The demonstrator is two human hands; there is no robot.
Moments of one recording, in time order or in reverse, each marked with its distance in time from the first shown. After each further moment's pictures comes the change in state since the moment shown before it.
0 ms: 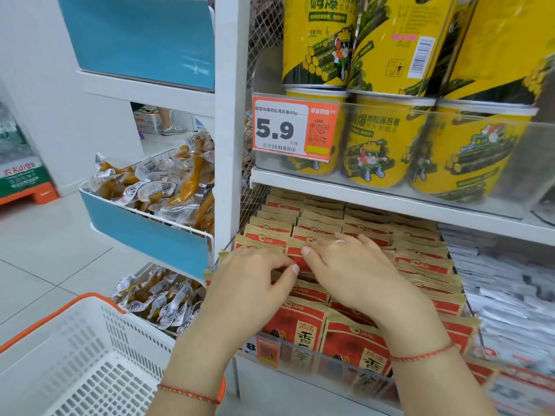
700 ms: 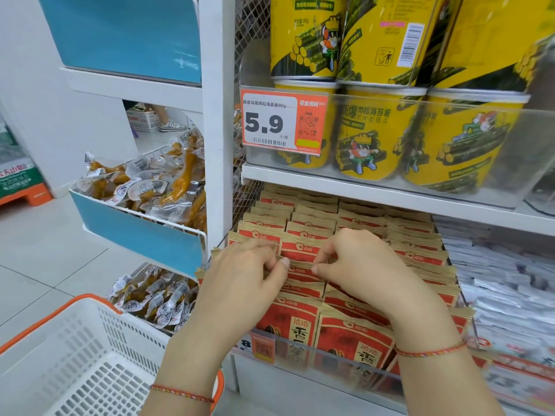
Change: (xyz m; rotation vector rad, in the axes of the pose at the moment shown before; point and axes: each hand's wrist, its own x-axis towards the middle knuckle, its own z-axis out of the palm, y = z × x) left_hand 0.001 0.005 -0.001 0.018 0.028 -0.044; right_hand -0.009 0.011 -0.007 0.222 0.121 0.083
